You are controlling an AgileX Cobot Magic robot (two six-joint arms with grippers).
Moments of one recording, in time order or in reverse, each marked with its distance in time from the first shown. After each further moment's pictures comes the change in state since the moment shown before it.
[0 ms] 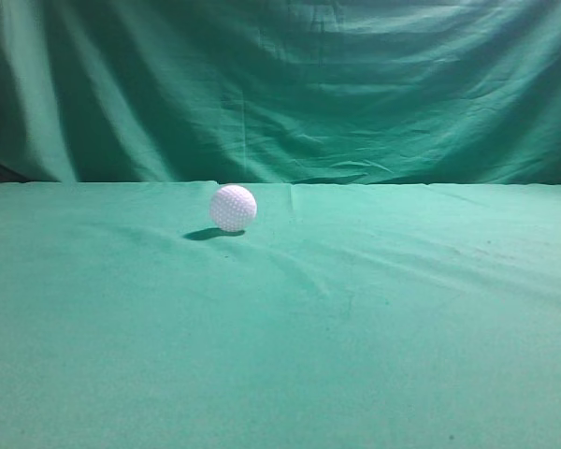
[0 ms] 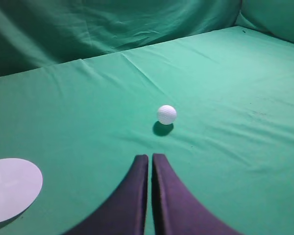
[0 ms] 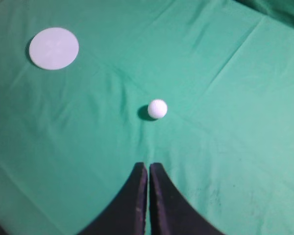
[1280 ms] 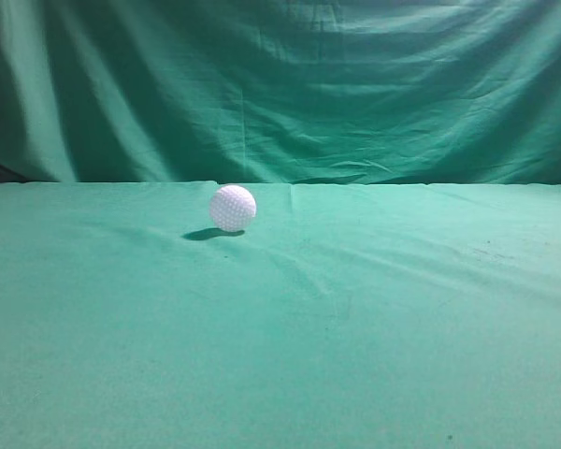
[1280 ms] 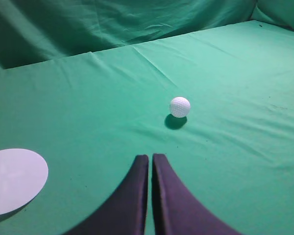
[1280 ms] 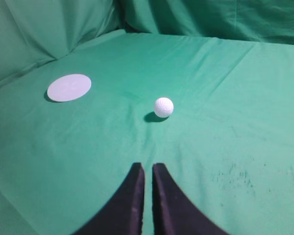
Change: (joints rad) left arm 0.000 0.000 0.129 0.013 -0.140 0.004; right arm 0.000 -0.980 1.342 0.065 -0.869 0.047
